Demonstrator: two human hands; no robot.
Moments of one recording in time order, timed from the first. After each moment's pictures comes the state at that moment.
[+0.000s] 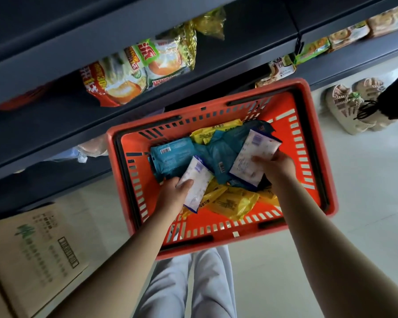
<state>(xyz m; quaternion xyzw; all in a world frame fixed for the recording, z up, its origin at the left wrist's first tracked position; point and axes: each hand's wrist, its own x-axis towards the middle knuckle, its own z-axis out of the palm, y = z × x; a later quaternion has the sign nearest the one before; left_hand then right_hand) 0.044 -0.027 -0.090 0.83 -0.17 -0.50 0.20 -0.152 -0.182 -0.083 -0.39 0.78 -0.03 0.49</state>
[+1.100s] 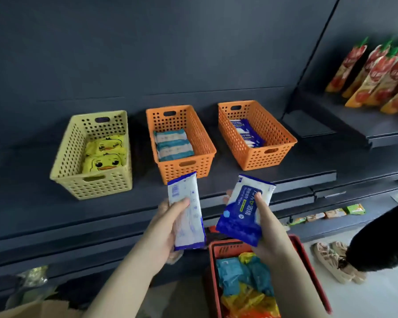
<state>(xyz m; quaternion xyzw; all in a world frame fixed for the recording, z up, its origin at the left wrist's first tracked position) 0.261 0.079 0.428 0.55 -0.09 -0.54 0.63 0.095 -0.031 0.418 -0.26 0.39 -0.32 0.82</state>
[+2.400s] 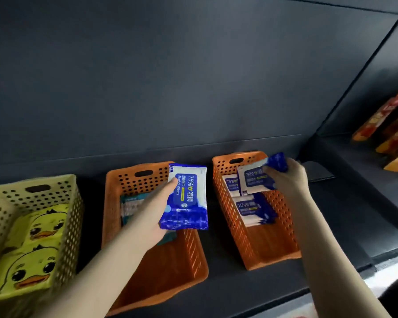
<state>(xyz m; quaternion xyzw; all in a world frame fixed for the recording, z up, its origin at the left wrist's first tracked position) 0.409 -0.207 0.445 0.54 -0.01 -0.54 0.65 0.201 -0.413 0.442 -0.67 0.58 -0.33 0.34</state>
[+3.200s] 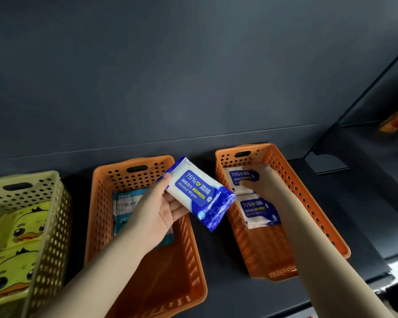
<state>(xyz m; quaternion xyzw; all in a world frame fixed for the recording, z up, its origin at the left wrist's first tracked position) 0.419 -0.232 0.412 0.43 -0.03 -0.56 0.70 0.241 -0.447 0.382 -0.84 0.49 -0.04 0.23</state>
